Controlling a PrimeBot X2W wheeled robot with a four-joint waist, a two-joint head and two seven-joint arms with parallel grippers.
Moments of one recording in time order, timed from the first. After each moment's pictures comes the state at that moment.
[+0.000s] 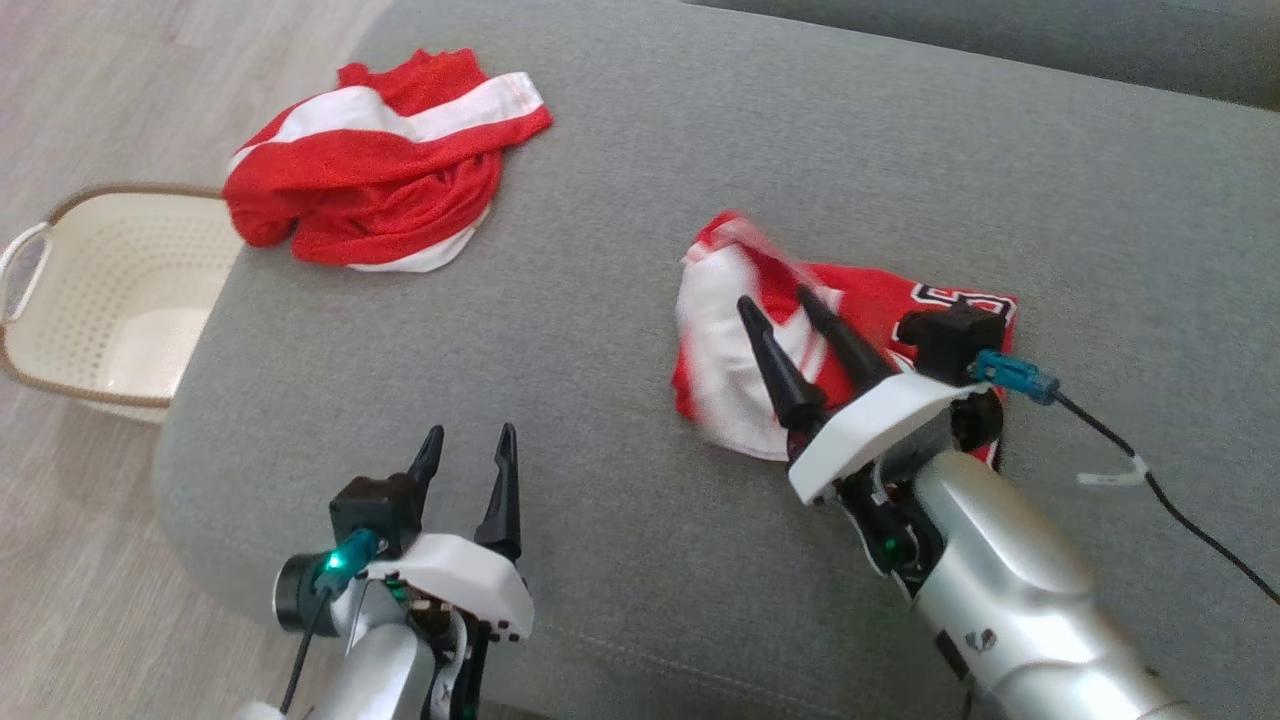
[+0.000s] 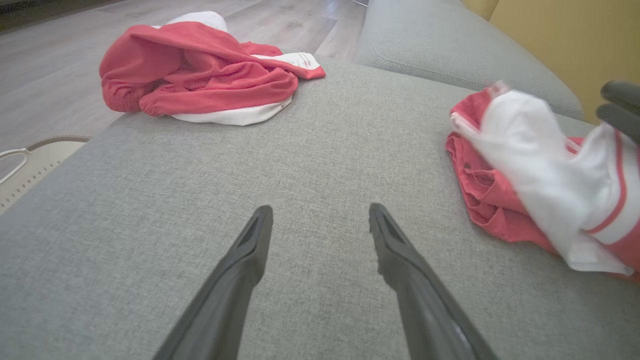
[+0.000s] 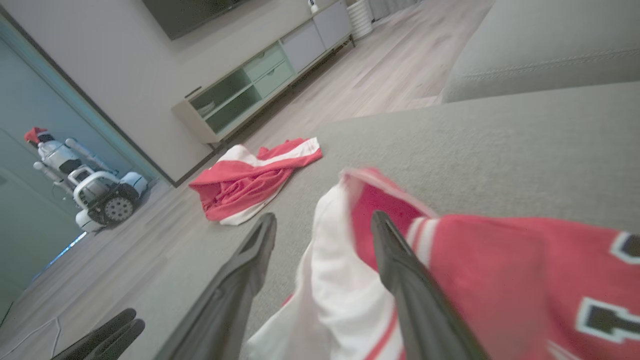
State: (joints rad) left arm -0.17 0.04 -0.39 0.43 -0.32 0.12 -0.25; right arm -0.51 -0.08 0.57 0.64 0.67 0.12 -0.12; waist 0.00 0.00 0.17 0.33
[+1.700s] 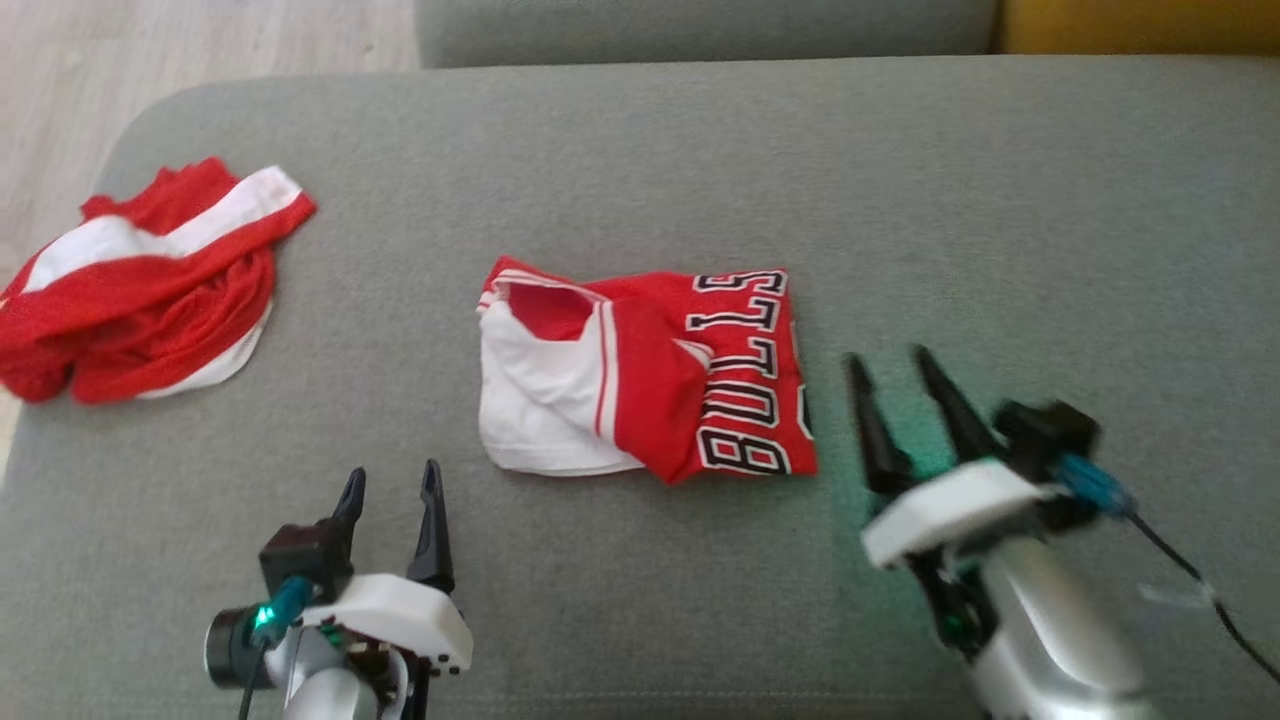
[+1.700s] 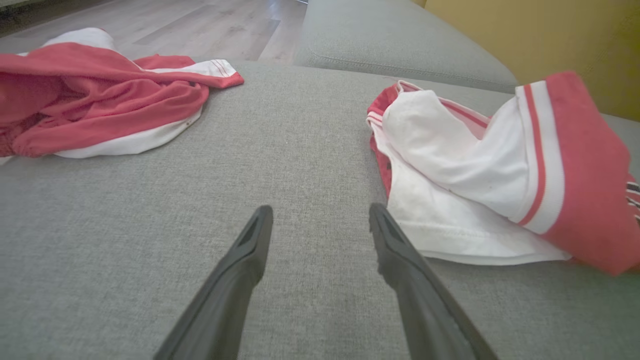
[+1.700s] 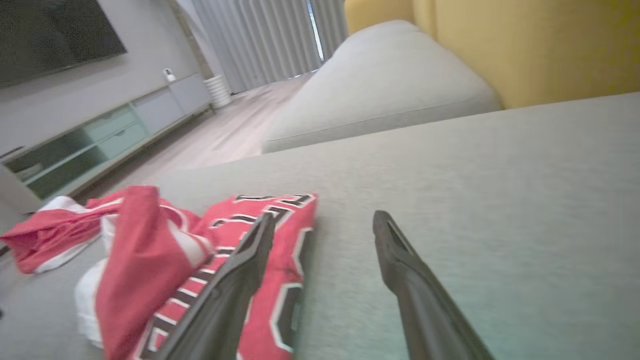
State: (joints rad) left arm -0.06 0.04 -0.22 0.39 -0.23 0.11 -0.25; right arm -0.29 -0.06 0.26 0.58 0.35 0.12 -0.24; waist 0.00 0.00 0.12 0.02
